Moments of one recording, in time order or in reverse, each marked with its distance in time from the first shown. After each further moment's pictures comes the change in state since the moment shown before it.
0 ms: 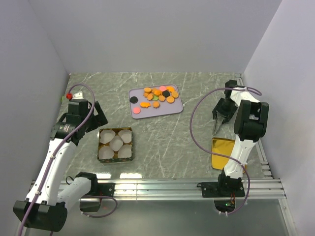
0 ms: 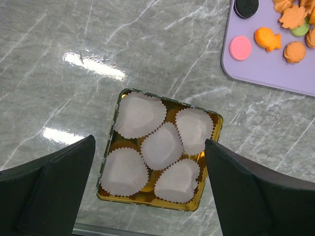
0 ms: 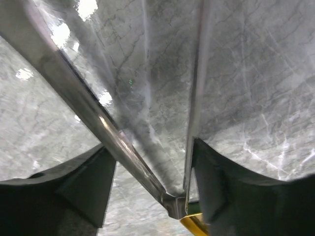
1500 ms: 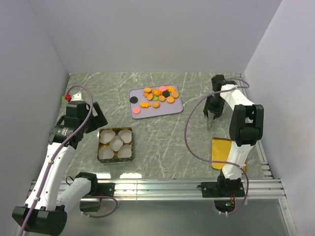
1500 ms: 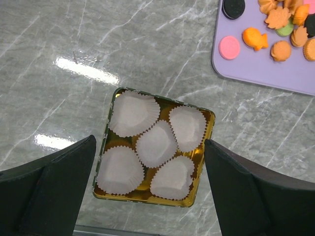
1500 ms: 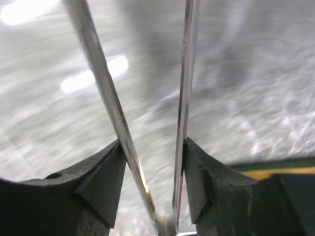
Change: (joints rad) left arm 0.000 -0.043 -0.008 0.000 0.024 -0.002; right arm 0.157 -0.103 -0.010 -0.075 0.006 -0.110
